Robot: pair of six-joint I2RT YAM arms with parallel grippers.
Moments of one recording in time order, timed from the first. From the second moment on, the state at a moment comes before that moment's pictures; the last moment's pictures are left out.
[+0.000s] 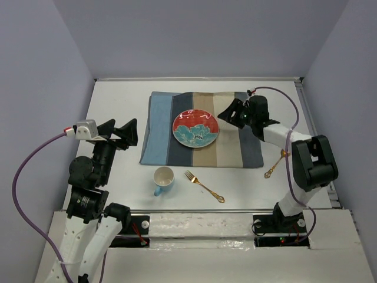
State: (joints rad) left arm -0.29 0.43 0.73 -0.08 -0.11 -0.34; right arm 0.25 1.74 1.02 0.22 -0.36 0.73
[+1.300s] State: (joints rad) left arm -0.29 0.36 0.73 -0.07 -0.11 -0.34; right arm 1.10 1.81 1.29 -0.25 0.07 0.41
